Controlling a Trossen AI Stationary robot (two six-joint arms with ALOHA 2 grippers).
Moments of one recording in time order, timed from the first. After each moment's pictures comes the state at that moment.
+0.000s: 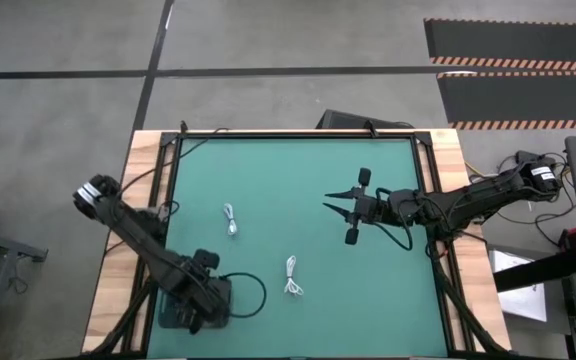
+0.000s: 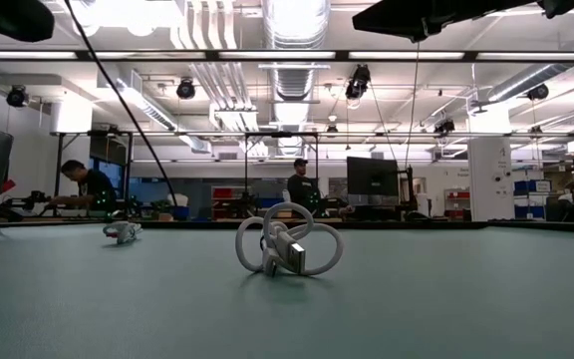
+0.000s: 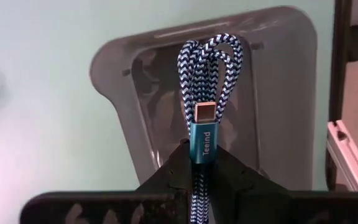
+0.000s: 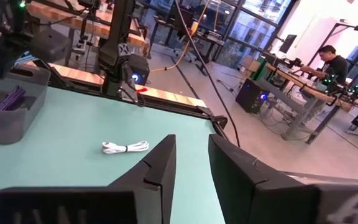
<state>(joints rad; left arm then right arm) -0.72 1.57 1.28 -1.17 0.06 -0.54 0.18 1.14 0.64 0.40 0.42 -0.31</state>
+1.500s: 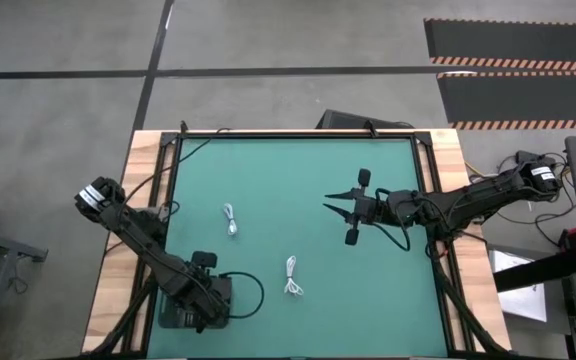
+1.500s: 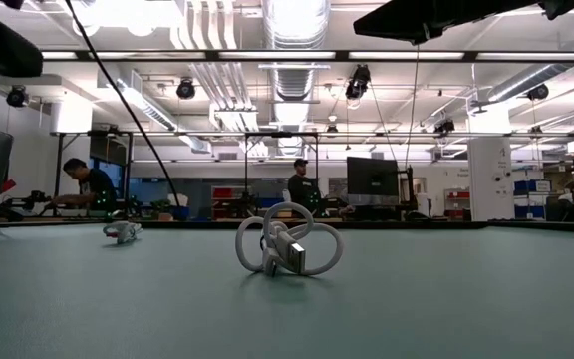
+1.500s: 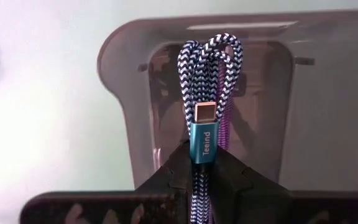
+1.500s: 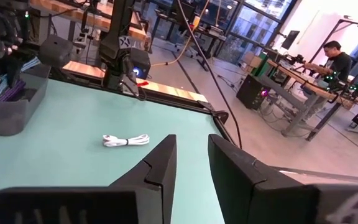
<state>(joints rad) -0.74 1.59 1.17 -1.06 0.00 -0.70 0.18 1.14 0.64 0.37 0.42 -0.31</state>
